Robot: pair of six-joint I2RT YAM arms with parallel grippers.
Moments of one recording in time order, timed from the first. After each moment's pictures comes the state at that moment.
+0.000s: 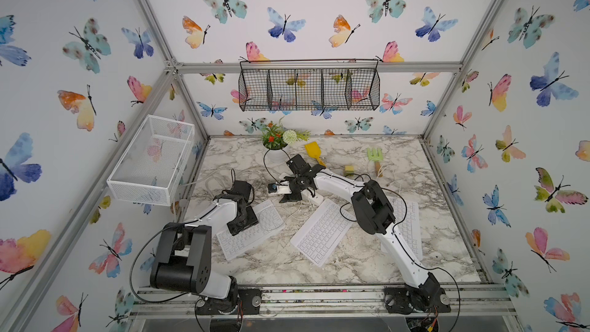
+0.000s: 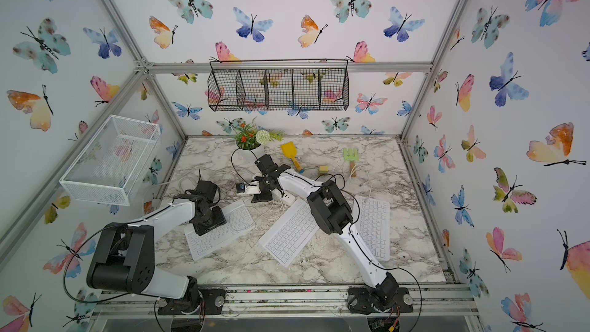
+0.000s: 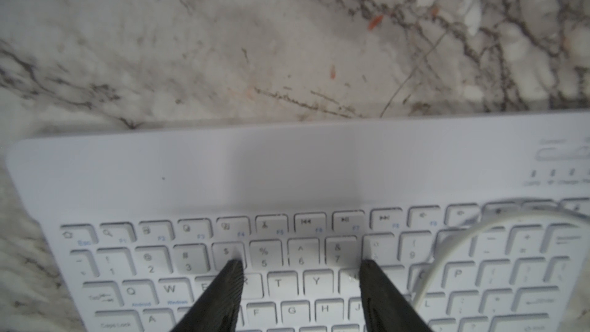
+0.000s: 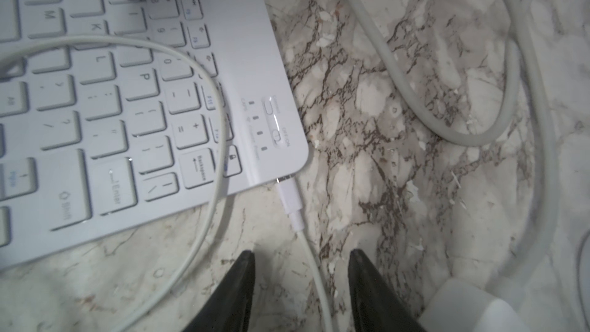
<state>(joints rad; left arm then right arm) -0.15 1.47 0.76 -0.68 -0.07 -0.64 0.82 2.53 2.10 -0.57 -0.48 -1.02</state>
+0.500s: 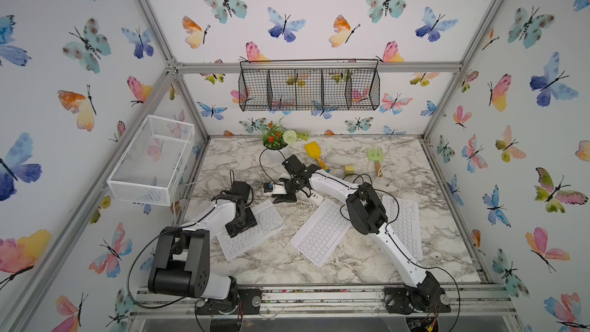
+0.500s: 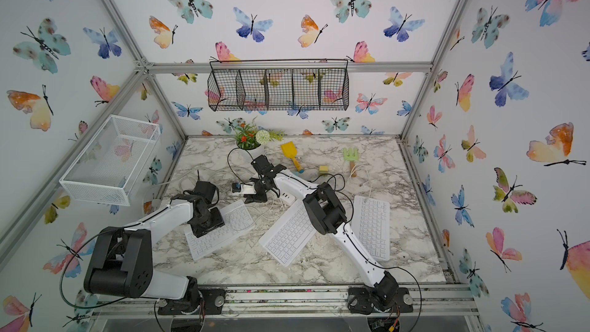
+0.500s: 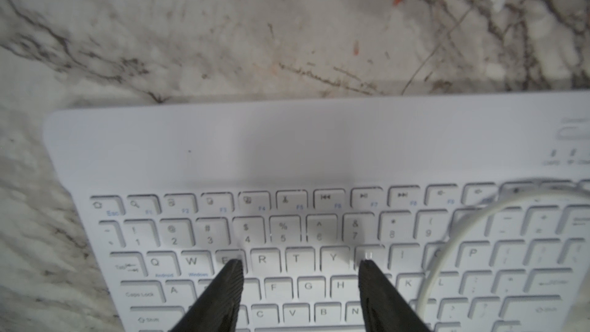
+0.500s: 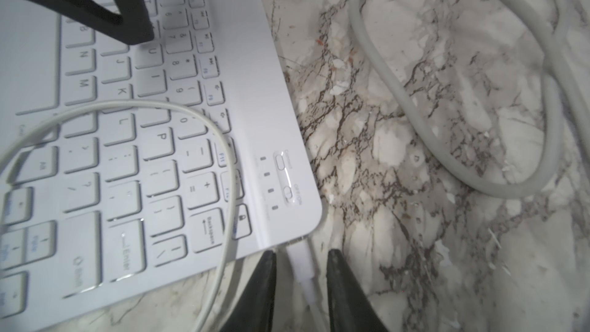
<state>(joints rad) -0.15 1.44 0.76 -0.74 -0.08 -0.64 0.83 2.64 2.26 -0.66 -0.58 -0.96</state>
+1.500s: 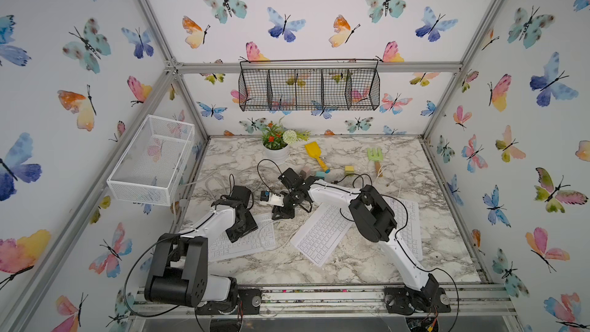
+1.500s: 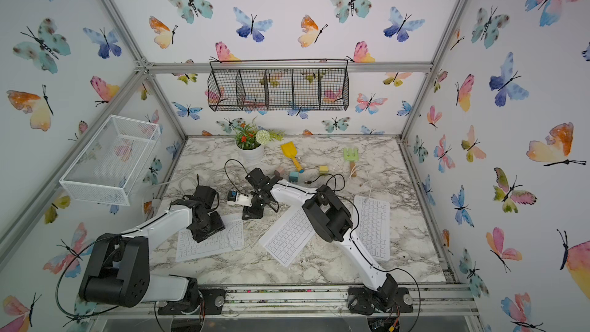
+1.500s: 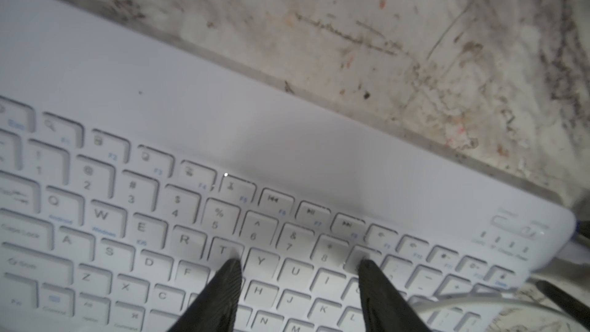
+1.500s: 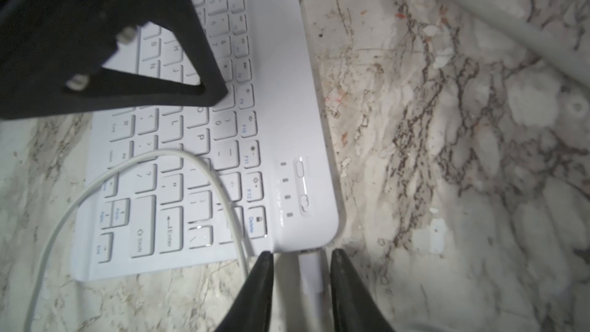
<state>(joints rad) -0.17 1.39 0.69 -0.72 -0.06 -0.70 0.92 2.43 1.92 -0.57 -0.53 -0.57</state>
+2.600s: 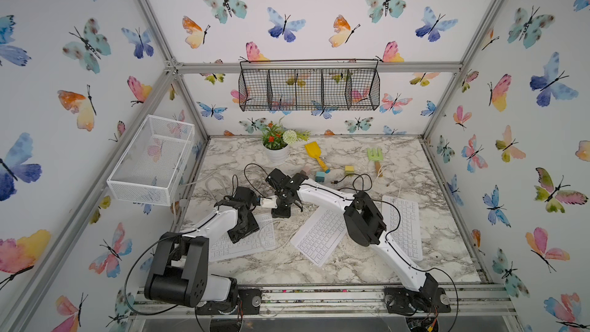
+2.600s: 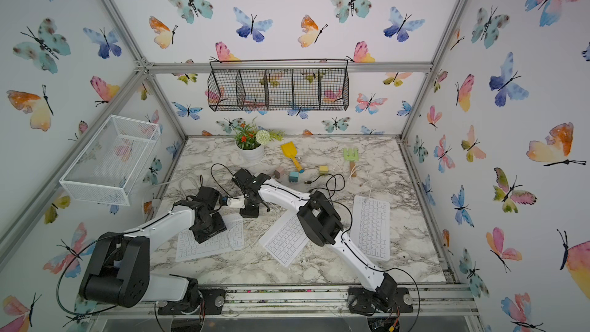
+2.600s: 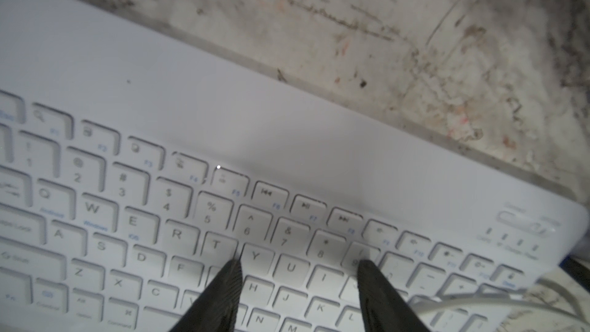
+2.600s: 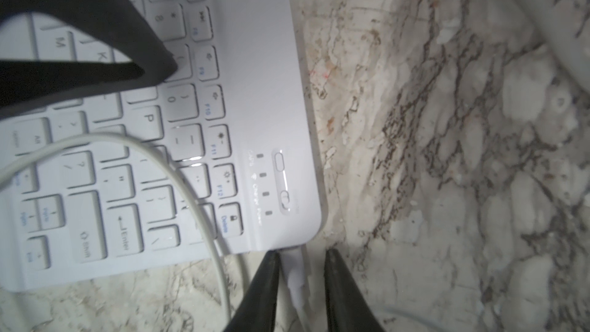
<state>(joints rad) -0.20 1.40 0.69 -0.71 -0.07 -0.71 1.00 2.57 2.27 -0.93 -0.22 -0.65</state>
